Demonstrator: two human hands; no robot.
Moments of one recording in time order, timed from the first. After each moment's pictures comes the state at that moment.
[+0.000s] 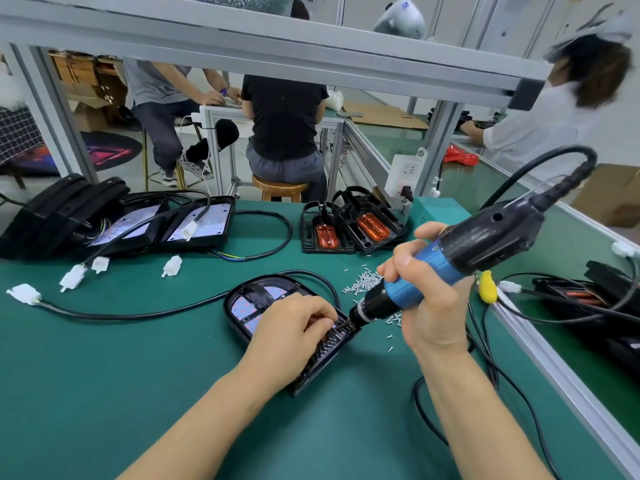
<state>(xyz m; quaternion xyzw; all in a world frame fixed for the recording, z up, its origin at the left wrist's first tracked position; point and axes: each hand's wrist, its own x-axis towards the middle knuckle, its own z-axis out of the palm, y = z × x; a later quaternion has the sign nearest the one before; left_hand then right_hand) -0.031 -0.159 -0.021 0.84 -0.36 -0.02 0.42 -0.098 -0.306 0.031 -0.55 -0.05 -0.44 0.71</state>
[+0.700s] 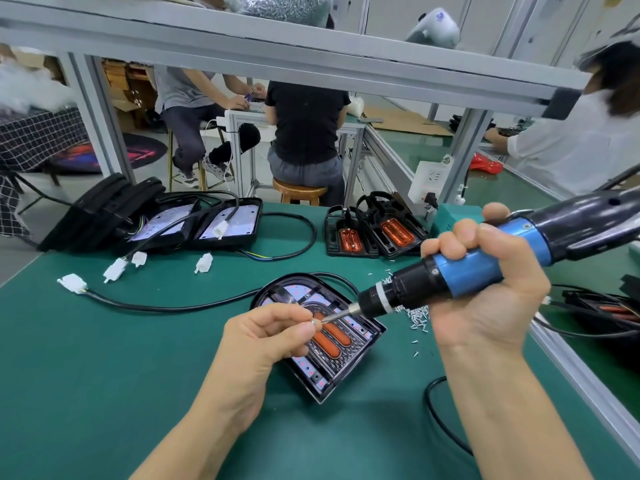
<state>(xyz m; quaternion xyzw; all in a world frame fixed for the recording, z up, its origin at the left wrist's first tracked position) -0.049 -0.097 -0.009 0.56 -0.14 -0.19 0.80 -0.108 -0.271 0.075 -0.36 -0.05 -0.41 0.84</state>
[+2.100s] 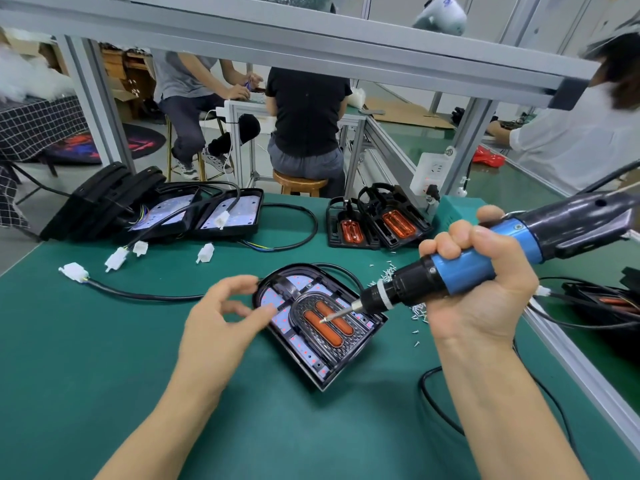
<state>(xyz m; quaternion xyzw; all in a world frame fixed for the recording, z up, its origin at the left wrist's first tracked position) -0.028 -0.071 -0.023 0.76 -0.09 -0.01 0.64 -0.105 -0.274 0.060 -0.37 -0.03 -0.41 0.83</state>
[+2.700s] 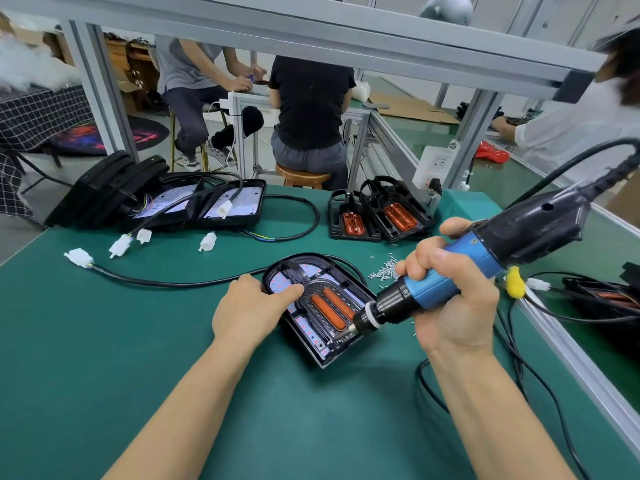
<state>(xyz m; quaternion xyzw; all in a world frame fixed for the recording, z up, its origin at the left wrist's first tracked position) 0.003 -0.111 -0.038 0.91 0.01 -0.08 0.40 -0.111 -0.272 0.034 -0.49 -0.03 -0.38 0.78</state>
